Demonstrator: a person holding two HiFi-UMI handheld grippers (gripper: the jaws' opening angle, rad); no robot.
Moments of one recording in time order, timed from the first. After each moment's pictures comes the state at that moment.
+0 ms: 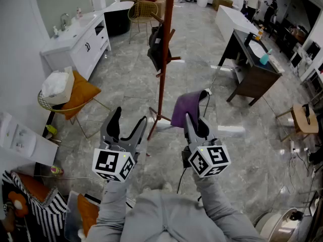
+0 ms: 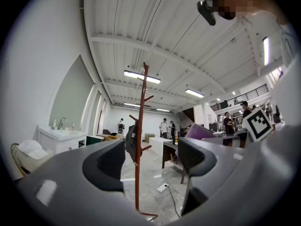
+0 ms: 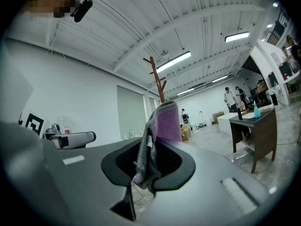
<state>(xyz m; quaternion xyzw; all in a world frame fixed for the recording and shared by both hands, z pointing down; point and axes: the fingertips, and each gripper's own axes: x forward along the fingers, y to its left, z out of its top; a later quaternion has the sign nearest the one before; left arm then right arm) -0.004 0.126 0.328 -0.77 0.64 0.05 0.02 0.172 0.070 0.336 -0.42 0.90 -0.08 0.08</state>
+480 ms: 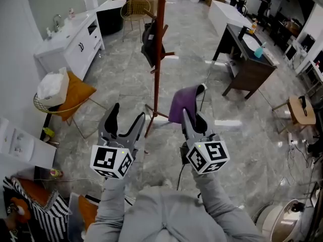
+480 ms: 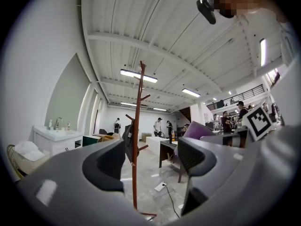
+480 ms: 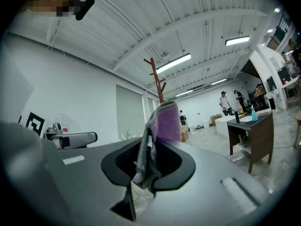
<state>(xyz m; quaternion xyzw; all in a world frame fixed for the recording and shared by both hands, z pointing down) 0.003 0.122 0.325 -0.78 0.62 0.04 0.02 0.174 0.074 0.329 -0.43 0.90 -0.07 0.08</state>
